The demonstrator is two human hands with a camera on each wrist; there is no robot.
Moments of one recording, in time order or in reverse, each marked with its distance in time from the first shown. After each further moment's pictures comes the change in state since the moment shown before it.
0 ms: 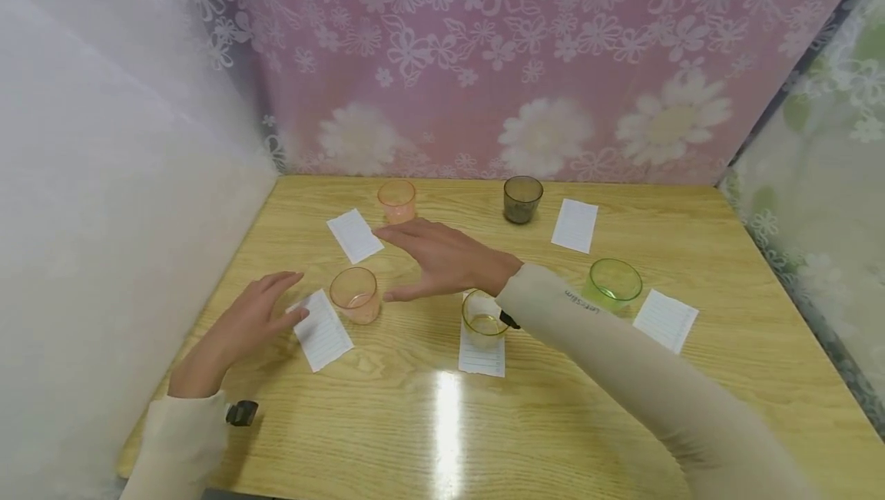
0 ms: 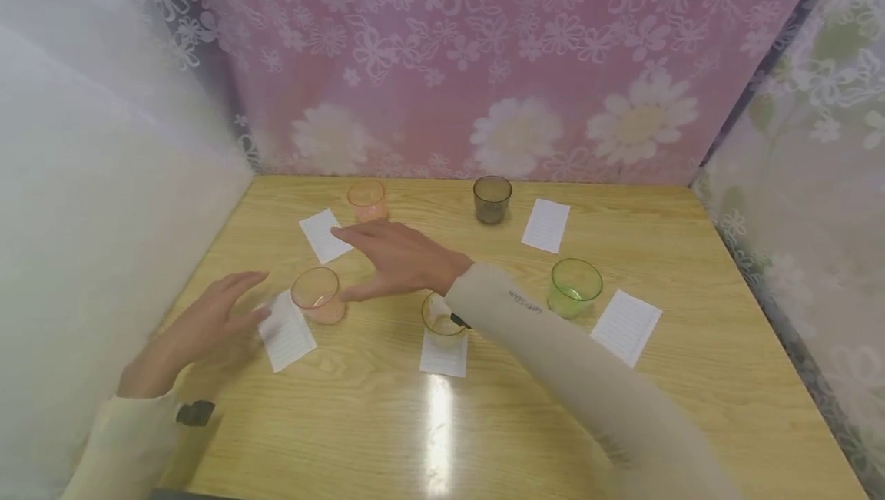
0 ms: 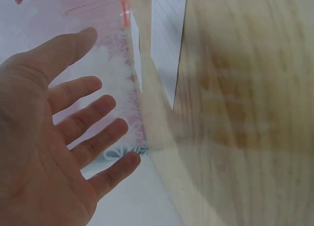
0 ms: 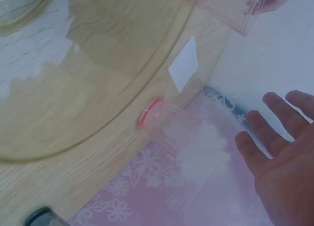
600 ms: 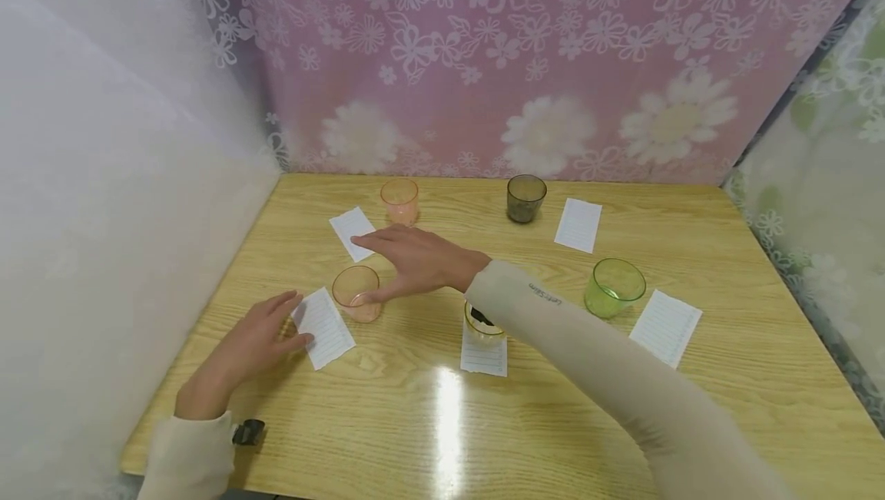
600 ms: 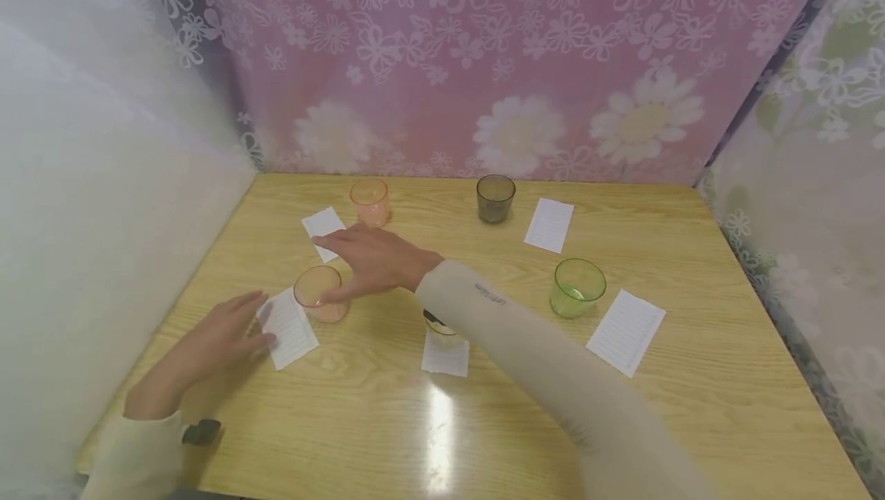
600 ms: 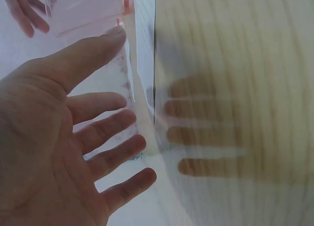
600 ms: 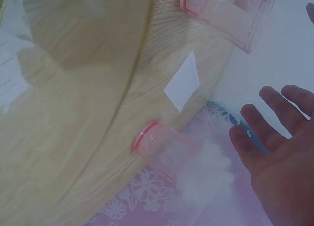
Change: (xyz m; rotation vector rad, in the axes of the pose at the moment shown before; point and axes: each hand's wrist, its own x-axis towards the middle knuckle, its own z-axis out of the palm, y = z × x) left_hand -0.021 0.002 0.024 0.093 -0.012 -0.055; right_hand 0.034 -0.013 0.015 0.053 -0.059 -0.005
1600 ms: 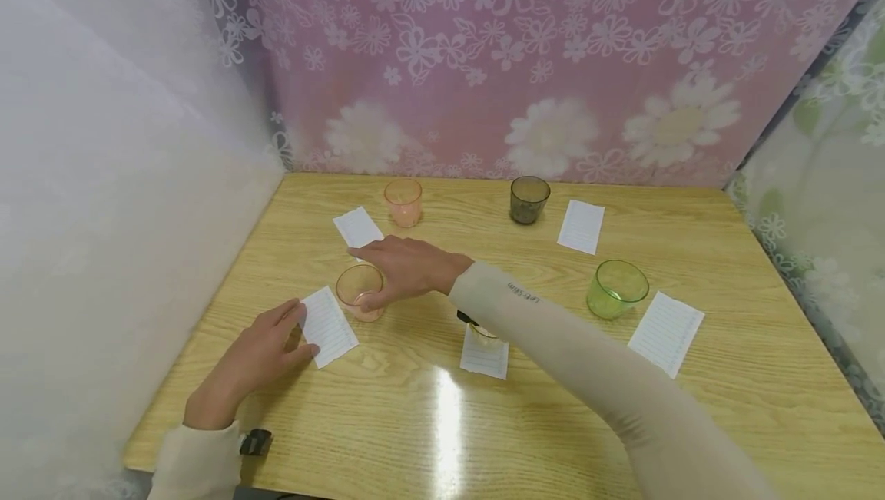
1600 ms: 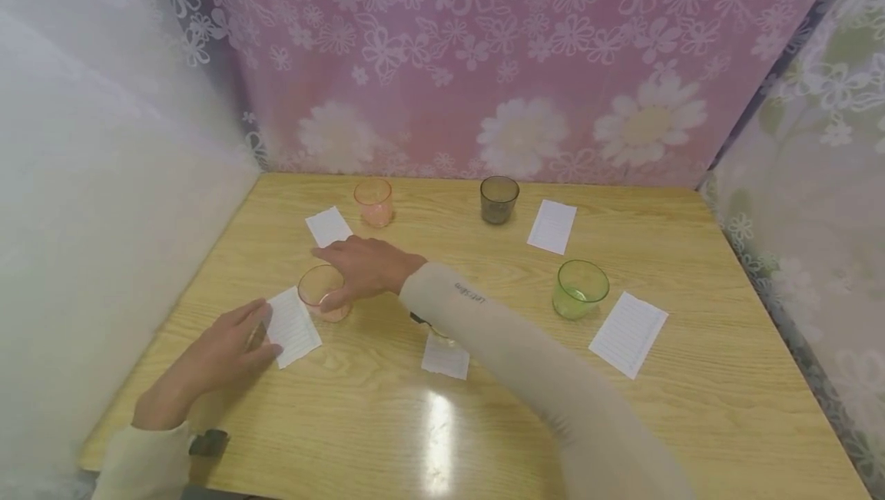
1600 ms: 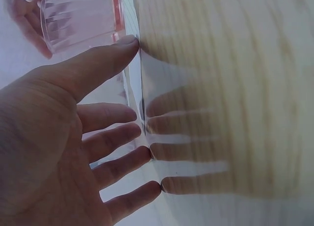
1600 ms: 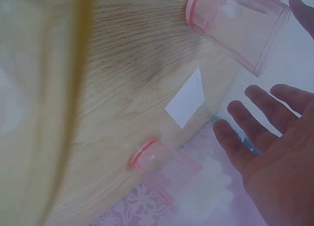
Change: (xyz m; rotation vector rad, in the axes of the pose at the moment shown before) left_hand -0.014 0.000 0.012 0.034 0.067 0.116; right_hand 0.021 -0.007 0.013 0.016 -0.115 0.040
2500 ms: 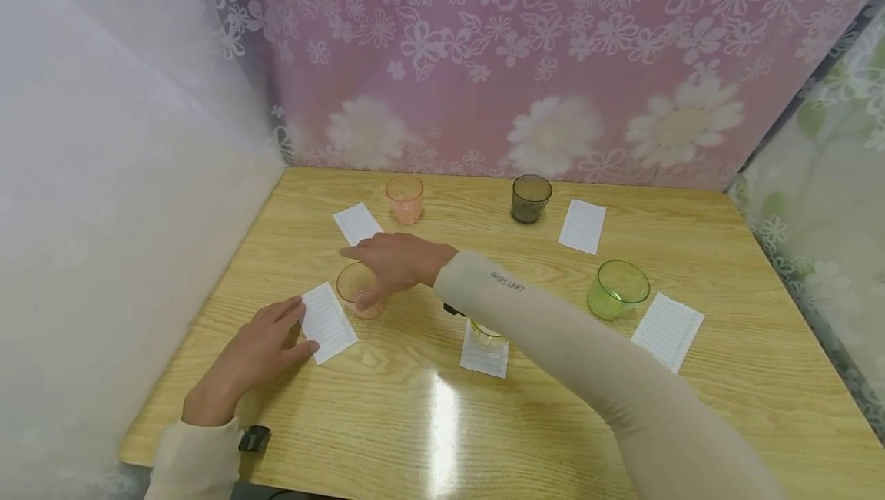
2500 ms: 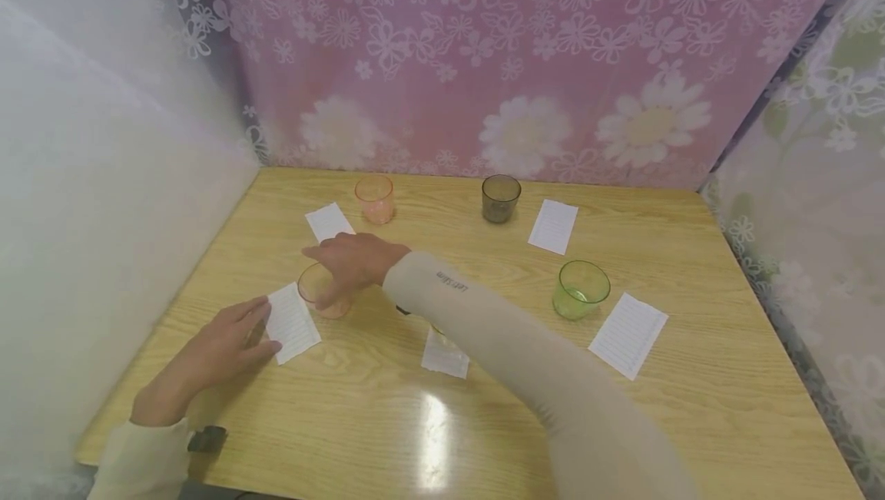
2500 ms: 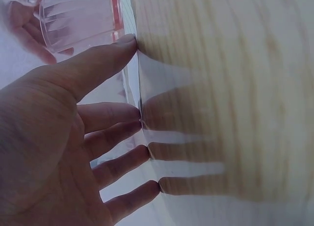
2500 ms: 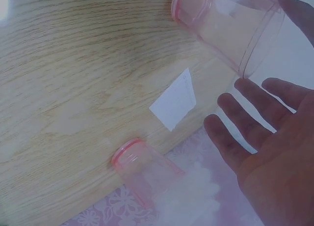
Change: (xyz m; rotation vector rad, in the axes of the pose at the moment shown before) left_hand -0.004 0.001 0.003 0.031 -0.046 -0.084; right_hand 0.018 -0.015 -0.008 -0.152 -0.120 0.021
